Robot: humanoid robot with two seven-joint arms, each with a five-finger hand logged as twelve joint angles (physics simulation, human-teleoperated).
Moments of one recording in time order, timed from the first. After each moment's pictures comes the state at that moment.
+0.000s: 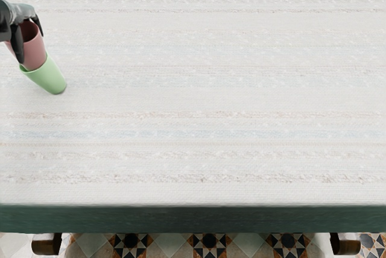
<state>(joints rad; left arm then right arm) -1.45 0.63 0.01 -0.98 1.14 -0.35 0.61 -0.03 0.00 0.06 0.21 -0.20 -0.02 -0.04</state>
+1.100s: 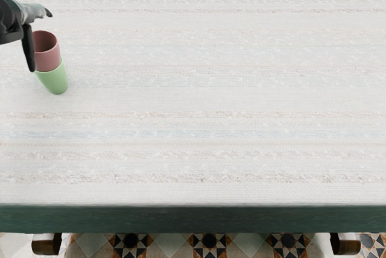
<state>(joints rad) -1.44 0.59 0.00 -0.95 1.07 -0.30 0.61 -0.03 0.00 0.06 0.21 -0.20 -0.02 -0.04</state>
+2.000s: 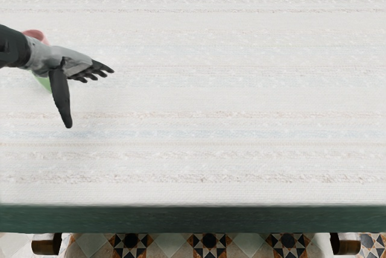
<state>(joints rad) -1.41 0.87 -0.11 -1.42 0.47 -0.54 0.61 -0.03 0.00 0.06 0.21 -0.20 -0.02 -0.04</state>
